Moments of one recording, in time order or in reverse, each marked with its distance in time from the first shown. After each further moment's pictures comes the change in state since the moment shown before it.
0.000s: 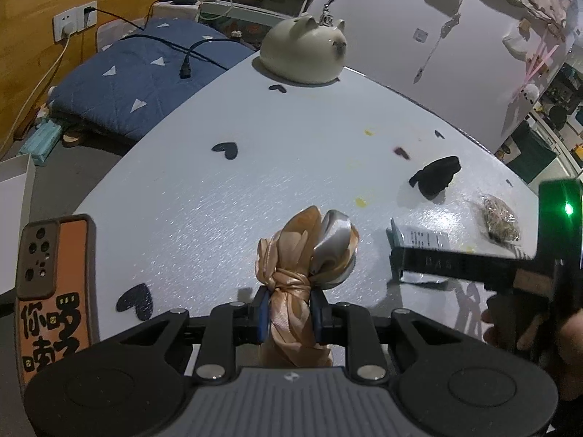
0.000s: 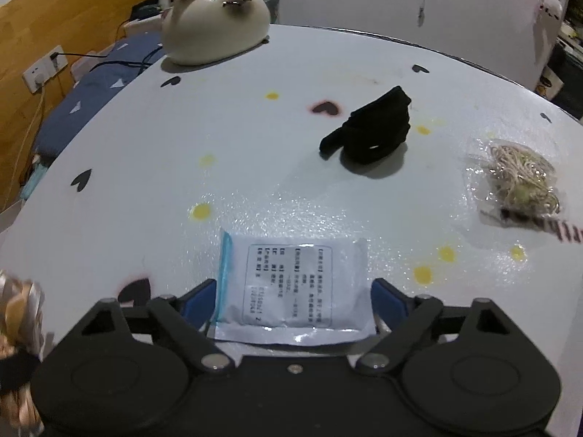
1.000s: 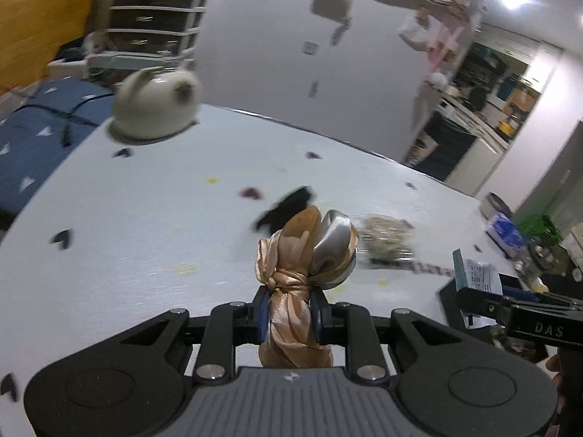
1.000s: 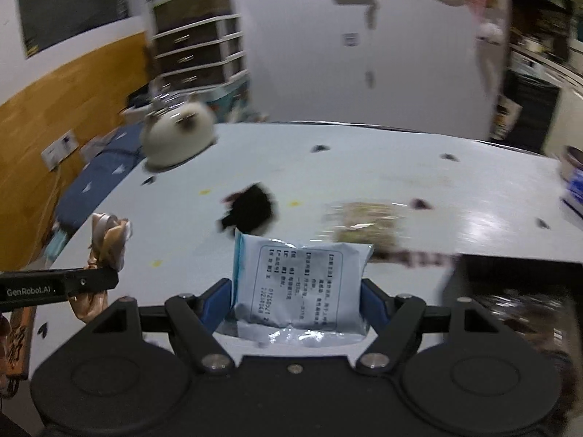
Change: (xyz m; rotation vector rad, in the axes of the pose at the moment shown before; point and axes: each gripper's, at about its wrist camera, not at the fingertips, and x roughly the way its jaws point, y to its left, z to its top) left arm 0.004 -0.147 0.027 0.192 -0.086 -0.215; right arm -0.145 -0.149 -0.027 0.103 -0.232 0.019
